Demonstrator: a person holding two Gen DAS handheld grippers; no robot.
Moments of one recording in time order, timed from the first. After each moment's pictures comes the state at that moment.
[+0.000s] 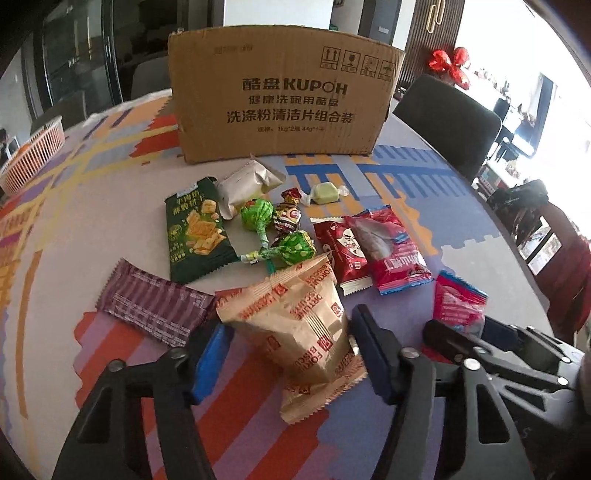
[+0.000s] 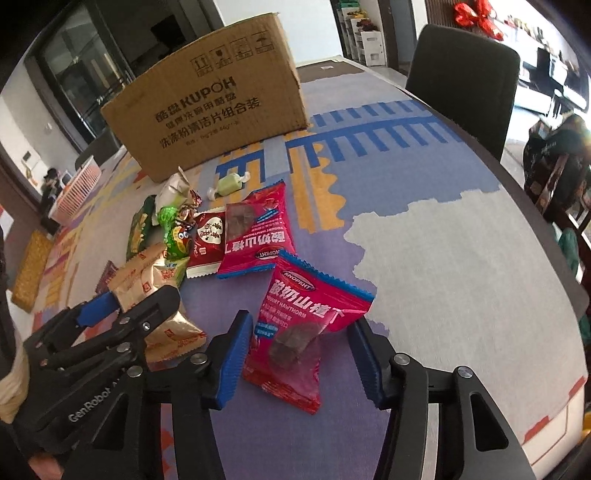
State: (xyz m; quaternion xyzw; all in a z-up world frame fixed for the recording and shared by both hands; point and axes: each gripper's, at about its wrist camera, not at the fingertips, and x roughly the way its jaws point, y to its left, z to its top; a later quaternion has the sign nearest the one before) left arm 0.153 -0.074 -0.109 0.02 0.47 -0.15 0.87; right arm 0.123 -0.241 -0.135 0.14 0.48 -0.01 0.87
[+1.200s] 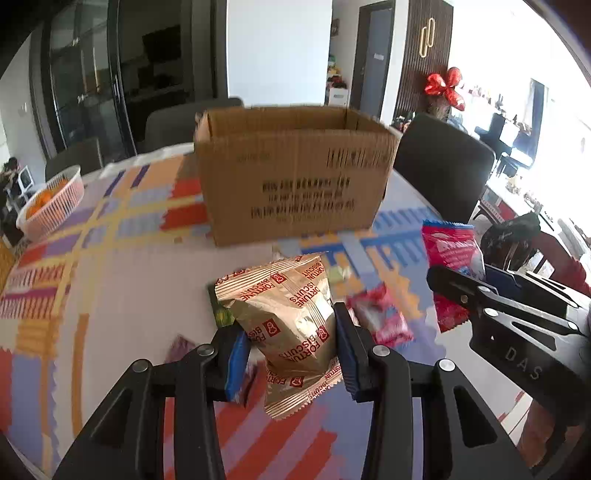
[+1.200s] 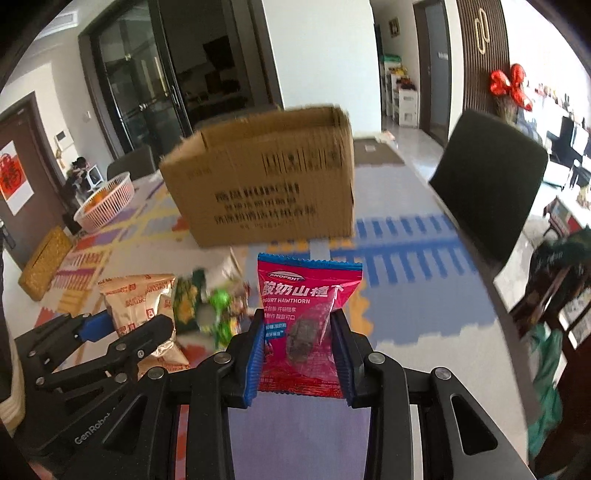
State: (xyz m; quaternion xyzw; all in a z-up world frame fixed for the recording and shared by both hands) left arm 0.163 -0.063 -0.019 0.04 0.40 -0.14 0.91; right arm 0.155 -0.227 -0.045 0.07 0.38 0.03 0.92
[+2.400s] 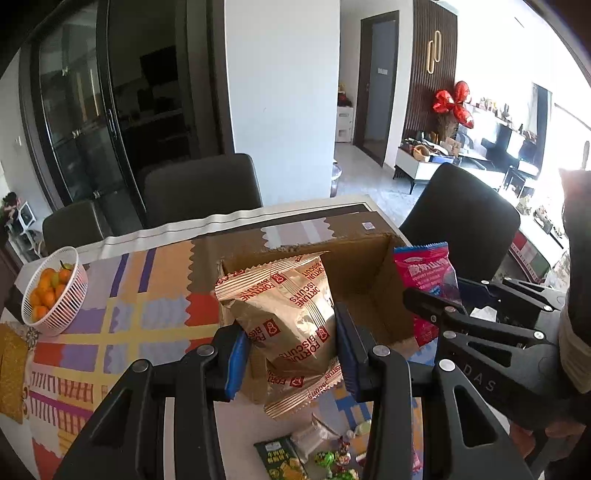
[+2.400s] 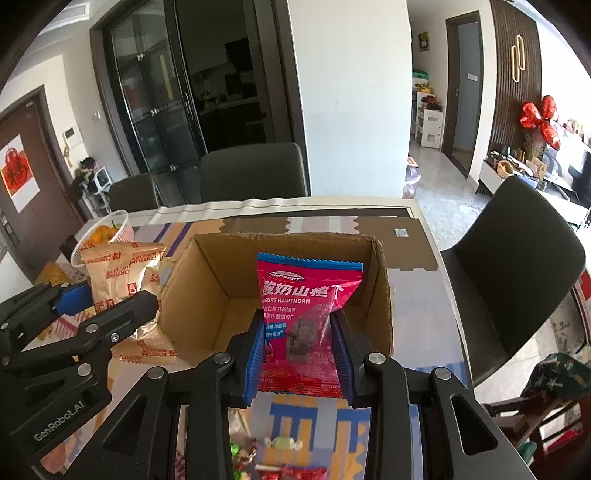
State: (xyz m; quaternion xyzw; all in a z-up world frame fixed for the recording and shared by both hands) left arm 0.344 -0.066 0.085 0.05 0.38 -0.13 0.91; right arm 0.339 -0.224 0.056 0.04 0.38 0.06 0.92
